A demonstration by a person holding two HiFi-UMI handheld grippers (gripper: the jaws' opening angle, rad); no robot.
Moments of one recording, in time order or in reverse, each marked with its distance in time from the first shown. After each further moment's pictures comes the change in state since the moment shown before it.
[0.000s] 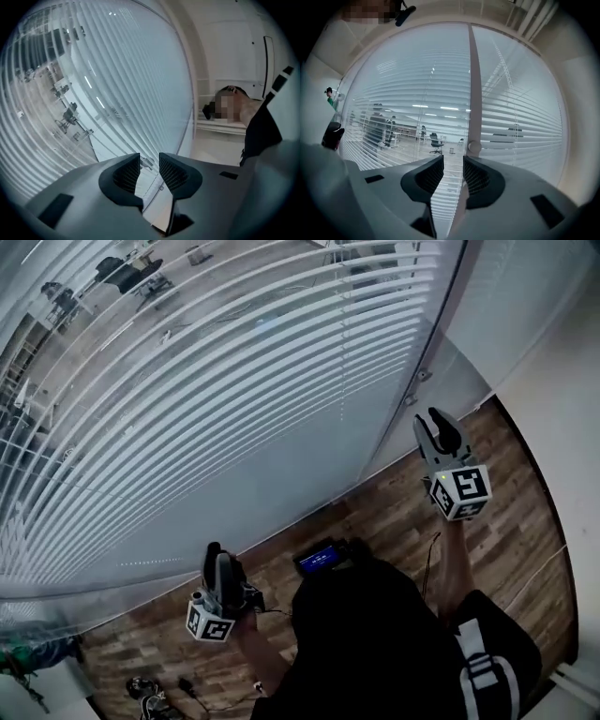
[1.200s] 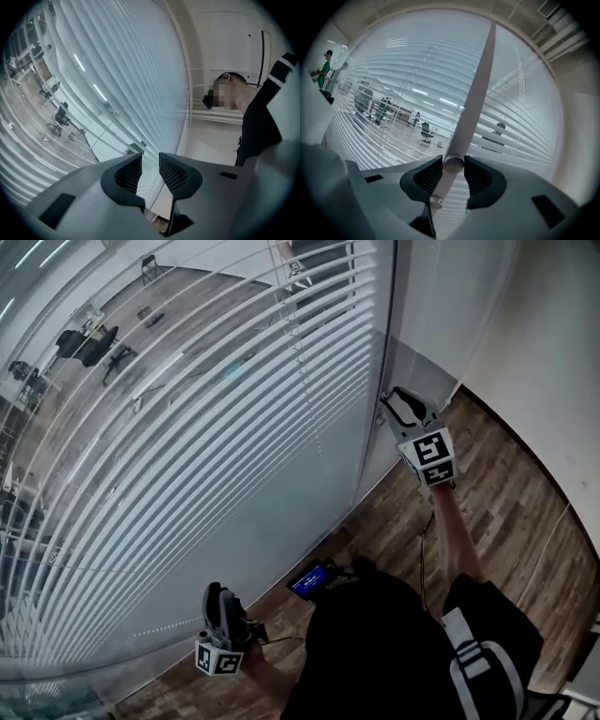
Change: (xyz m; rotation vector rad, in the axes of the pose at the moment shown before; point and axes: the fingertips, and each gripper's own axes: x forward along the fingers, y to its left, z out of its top) left arm 0.038 0.039 0.004 0.093 0.116 -0.050; right arm 0.075 -0.055 0.009 -0.236 0.072 -0.130
